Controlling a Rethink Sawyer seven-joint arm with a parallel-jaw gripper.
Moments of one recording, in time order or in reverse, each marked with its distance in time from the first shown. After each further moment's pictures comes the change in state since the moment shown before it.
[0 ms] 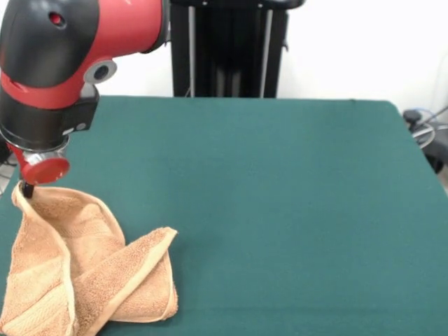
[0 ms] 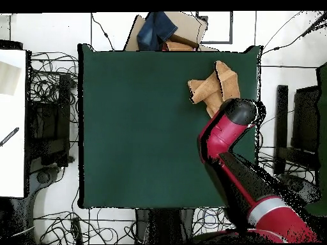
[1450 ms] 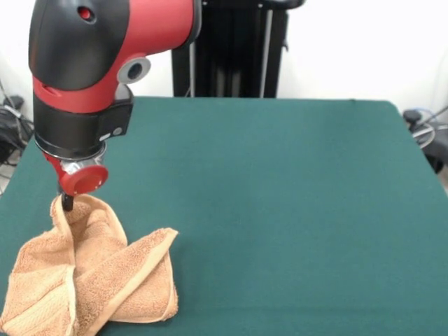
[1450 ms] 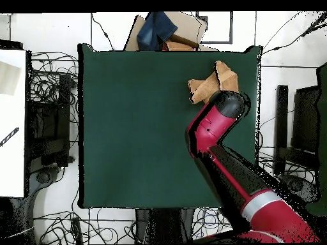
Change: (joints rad) arm 0.004 -0.021 0.106 0.011 0.092 -0.012 0.000
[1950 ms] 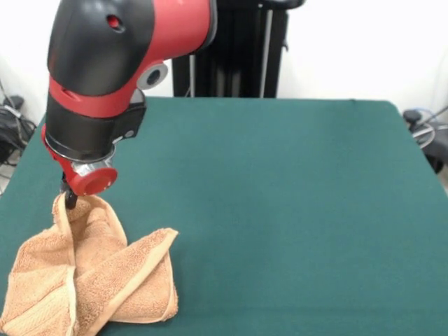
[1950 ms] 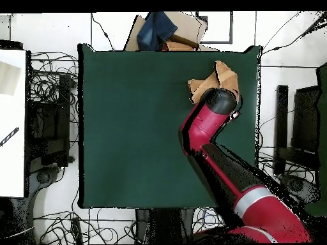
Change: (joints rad) arm 0.037 0.009 -0.002 -0.008 -0.033 -0.088 0.000
